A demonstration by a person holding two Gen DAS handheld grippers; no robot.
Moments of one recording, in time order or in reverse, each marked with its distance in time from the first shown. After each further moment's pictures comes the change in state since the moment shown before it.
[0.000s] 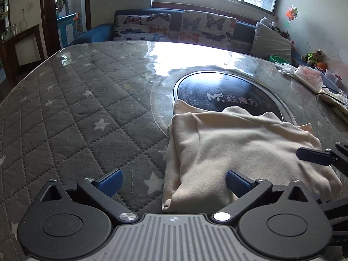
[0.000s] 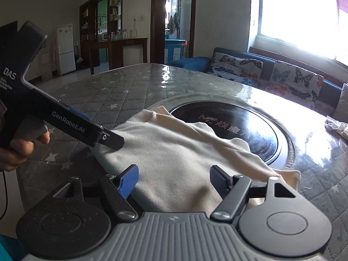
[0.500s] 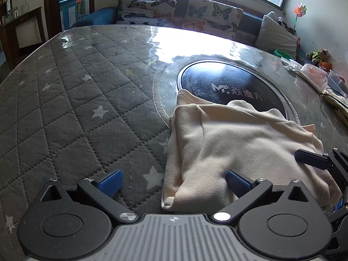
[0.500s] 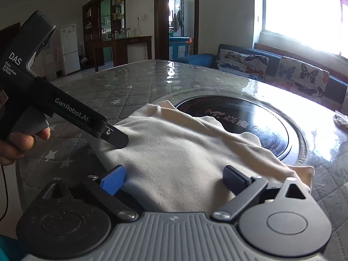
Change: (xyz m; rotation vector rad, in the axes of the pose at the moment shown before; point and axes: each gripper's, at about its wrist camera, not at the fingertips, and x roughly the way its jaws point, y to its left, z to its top) left arm 0.008 0.005 0.008 -0.051 0.087 -0.008; right arm 0.018 0.000 -0.008 0.010 0.020 0.040
